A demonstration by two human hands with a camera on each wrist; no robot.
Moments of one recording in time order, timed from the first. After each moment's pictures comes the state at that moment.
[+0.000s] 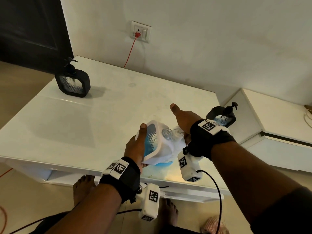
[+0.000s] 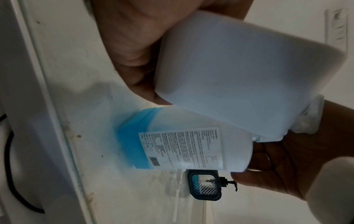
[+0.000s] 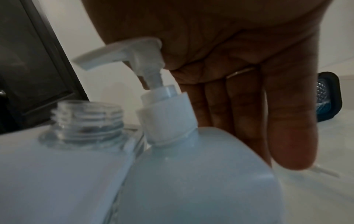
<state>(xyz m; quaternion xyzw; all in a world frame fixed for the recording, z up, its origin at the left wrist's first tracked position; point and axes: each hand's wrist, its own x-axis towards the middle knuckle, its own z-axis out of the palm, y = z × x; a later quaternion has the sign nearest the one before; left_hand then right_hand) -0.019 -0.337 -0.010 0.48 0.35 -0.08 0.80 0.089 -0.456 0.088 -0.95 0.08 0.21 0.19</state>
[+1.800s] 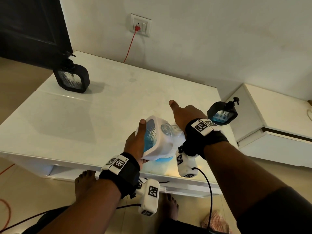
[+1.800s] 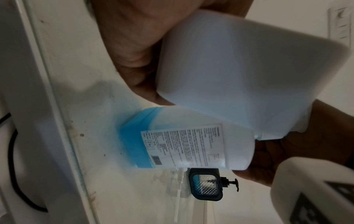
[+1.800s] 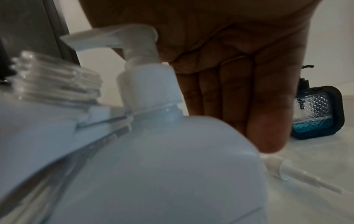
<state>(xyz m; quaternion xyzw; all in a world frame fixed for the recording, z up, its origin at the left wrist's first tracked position) -0.019 -0.339 -0.017 0.47 0.33 -0.09 0.81 0.085 -0.459 0.081 -0.97 0.07 0.15 0.16</state>
